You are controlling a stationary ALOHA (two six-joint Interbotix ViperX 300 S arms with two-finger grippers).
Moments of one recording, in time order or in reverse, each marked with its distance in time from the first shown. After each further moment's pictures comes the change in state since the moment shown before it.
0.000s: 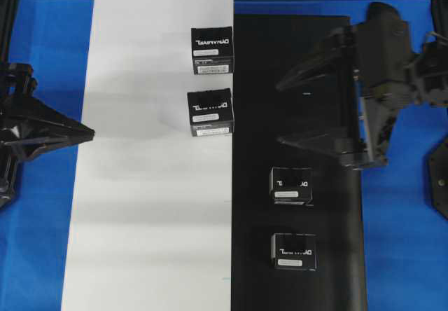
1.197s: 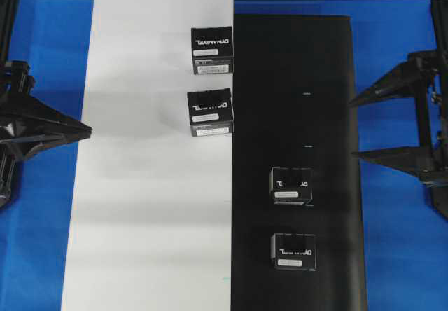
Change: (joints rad) left arm -0.002 -0.009 -0.002 0.000 -0.037 0.000; right arm 0.002 -0.367 0.333 0.000 -0.005 0.012
